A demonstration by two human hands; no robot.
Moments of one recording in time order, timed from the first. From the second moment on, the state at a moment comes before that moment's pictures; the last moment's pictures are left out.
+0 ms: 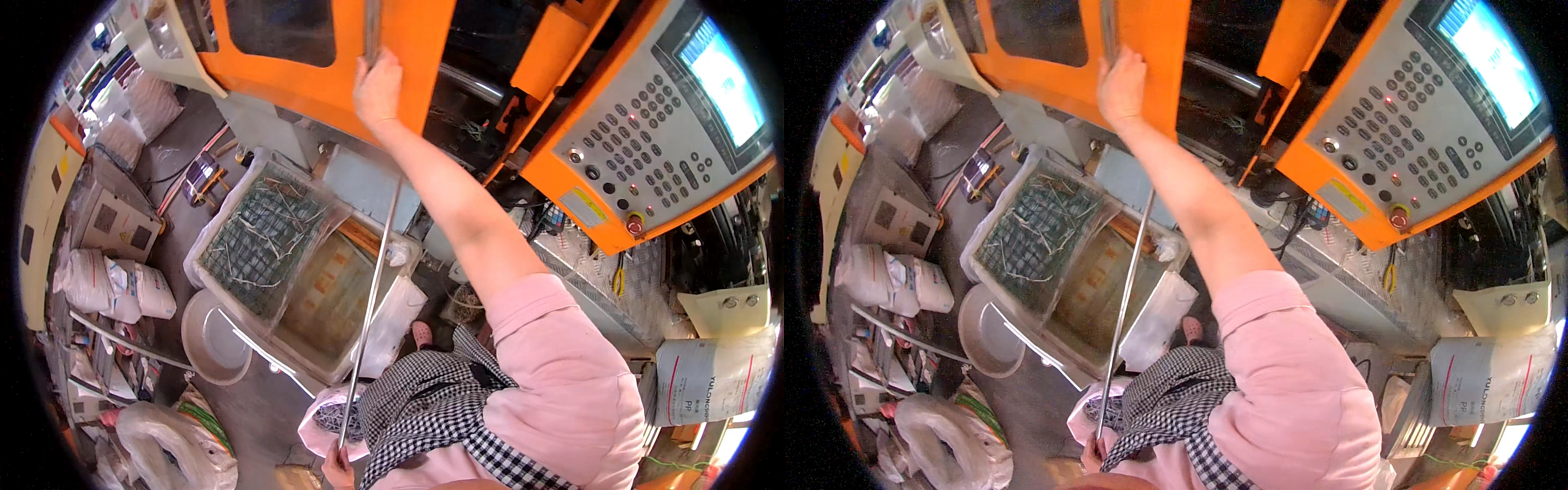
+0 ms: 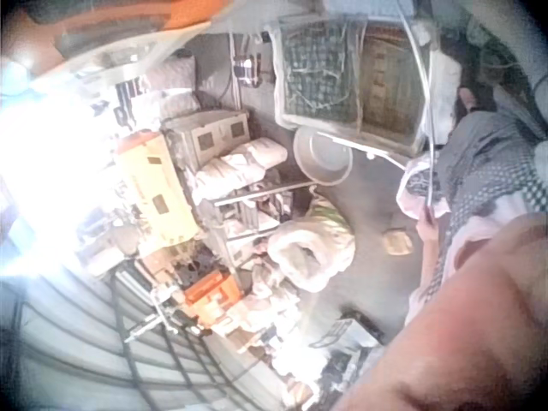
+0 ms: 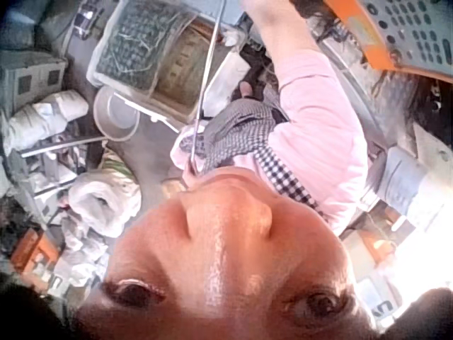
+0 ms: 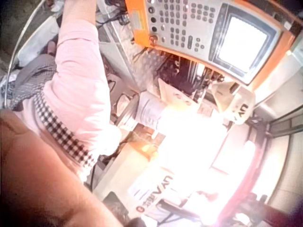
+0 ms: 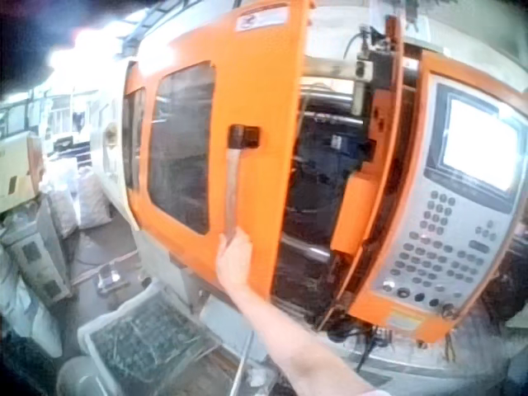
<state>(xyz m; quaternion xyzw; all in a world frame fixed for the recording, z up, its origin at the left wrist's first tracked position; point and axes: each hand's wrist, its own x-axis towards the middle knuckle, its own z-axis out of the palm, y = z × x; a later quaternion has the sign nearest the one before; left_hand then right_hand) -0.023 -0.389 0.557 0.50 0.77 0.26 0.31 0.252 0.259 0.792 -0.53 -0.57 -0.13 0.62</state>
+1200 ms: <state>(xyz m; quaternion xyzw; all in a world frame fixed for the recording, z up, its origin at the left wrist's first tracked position) 0.301 0.087 0.511 0.60 0.62 0.36 0.35 0.251 0.268 0.793 -0.45 -0.63 -0.09 0.63</state>
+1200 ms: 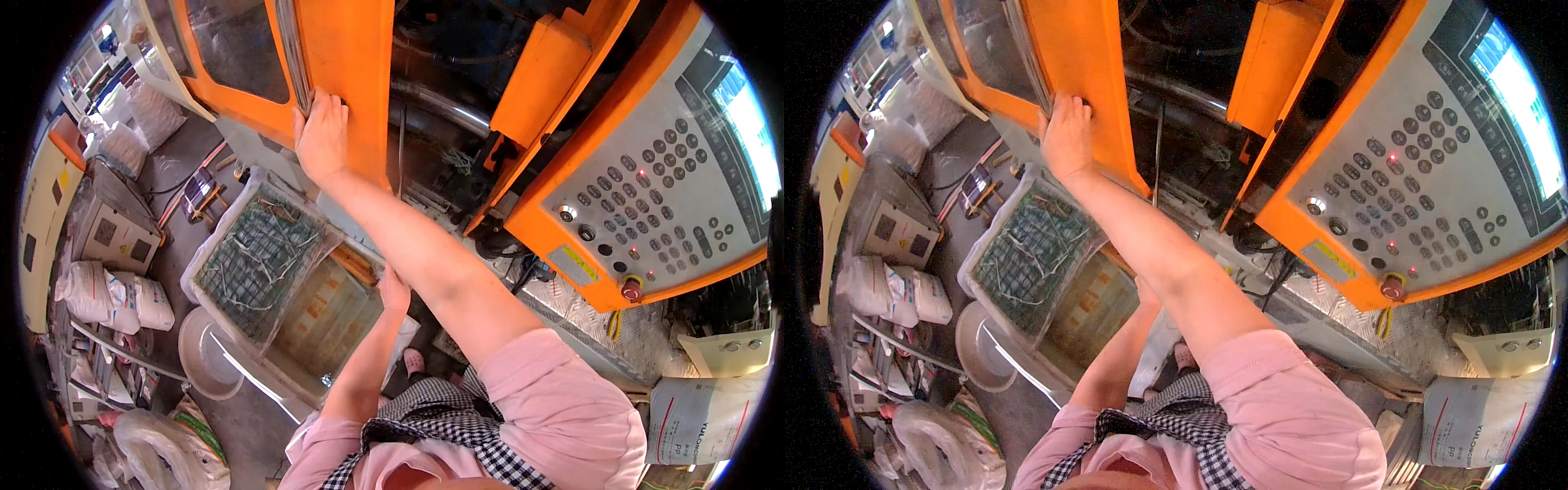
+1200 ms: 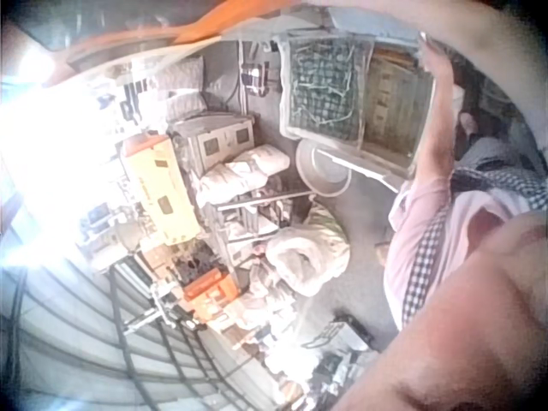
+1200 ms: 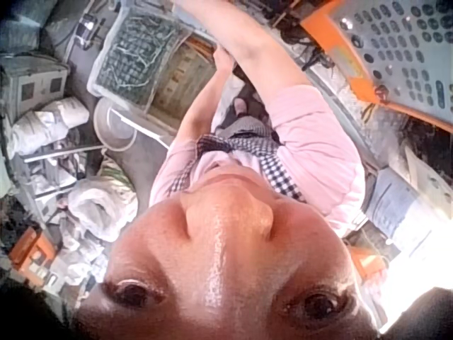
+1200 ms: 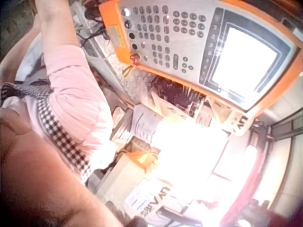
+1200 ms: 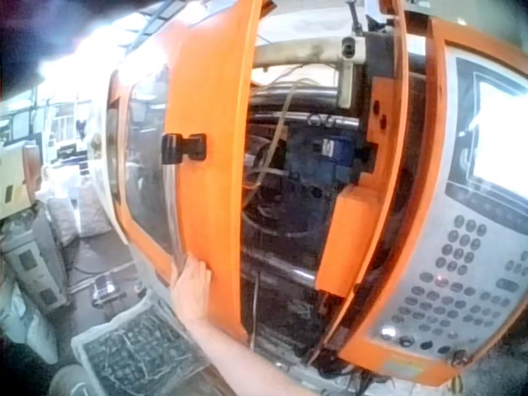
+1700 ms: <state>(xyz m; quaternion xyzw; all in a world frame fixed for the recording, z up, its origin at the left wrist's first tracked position) 0.310 0.093 0.539 0.54 0.59 0.46 0.37 0.259 0.273 0.785 -0.46 -0.63 -0.10 0.62</state>
